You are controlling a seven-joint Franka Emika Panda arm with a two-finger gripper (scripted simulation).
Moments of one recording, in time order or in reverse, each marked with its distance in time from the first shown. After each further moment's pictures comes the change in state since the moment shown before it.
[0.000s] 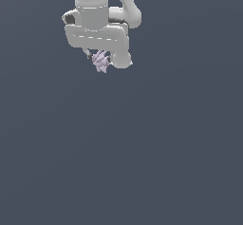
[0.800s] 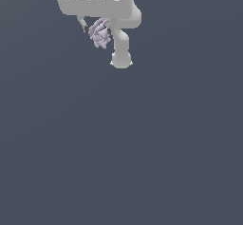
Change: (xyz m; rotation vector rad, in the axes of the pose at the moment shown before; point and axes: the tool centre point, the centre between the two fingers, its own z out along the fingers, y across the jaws) arm -0.001 -0.008 -0.095 0.001 -0.001 -0.001
